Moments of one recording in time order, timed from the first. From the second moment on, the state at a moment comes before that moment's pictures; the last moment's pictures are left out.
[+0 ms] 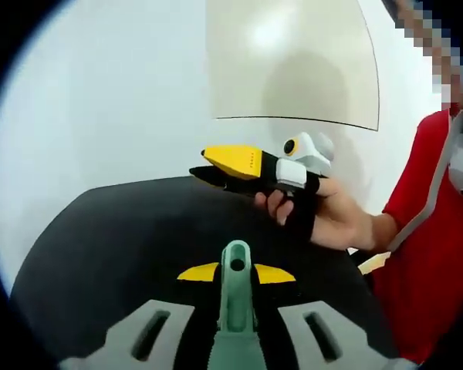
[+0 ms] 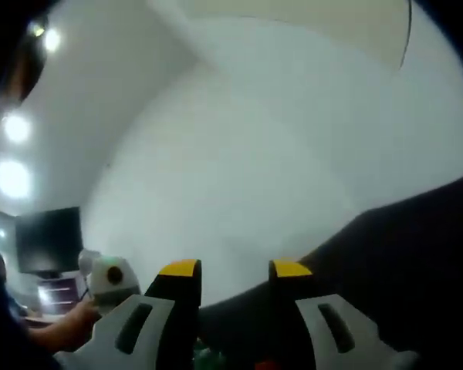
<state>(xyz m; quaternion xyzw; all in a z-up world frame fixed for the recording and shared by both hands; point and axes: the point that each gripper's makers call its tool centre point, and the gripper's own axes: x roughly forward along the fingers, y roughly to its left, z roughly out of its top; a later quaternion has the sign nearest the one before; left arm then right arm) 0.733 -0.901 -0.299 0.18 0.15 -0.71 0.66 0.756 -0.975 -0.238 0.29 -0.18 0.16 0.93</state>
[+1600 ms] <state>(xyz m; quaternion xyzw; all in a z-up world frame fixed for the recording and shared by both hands) 0.753 -0.884 -0.309 0.19 0.10 -0.66 0.72 0.769 -0.959 -0.334 -0.01 0.11 0.12 0.99</state>
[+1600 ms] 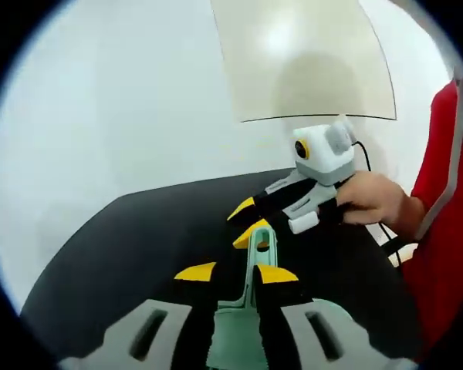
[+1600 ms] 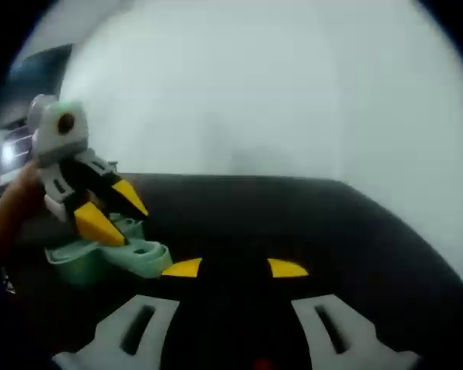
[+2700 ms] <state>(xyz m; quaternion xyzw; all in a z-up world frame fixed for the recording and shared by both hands) 0.745 -0.878 -0.309 0.20 0.08 -0.66 0.72 0.764 -0.930 -0.338 -0.08 0.12 0.16 0.98</state>
